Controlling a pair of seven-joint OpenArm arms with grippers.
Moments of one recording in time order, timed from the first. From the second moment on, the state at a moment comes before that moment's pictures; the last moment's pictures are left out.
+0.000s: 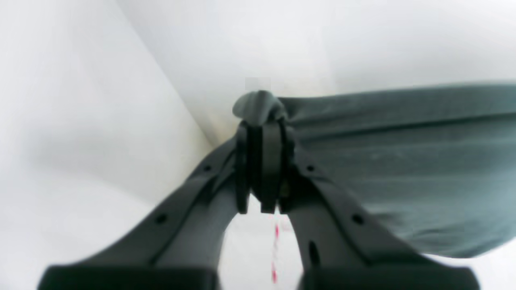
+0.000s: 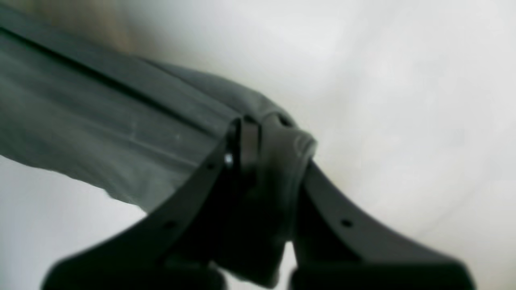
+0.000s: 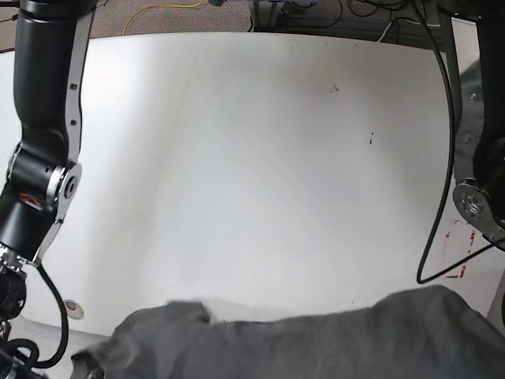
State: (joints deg) left arm -71.6 -20.7 -30.3 83.3 -5.4 -42.4 75.8; right arm 67.4 22.7 9.1 67.8 27.3 40.8 -60.2
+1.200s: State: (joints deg) left arm -22.2 -17.0 -40.2 96.1 -2.6 -41.9 79.9; right arm 9.5 16.7 34.1 86.8 23.0 39.7 -66.7
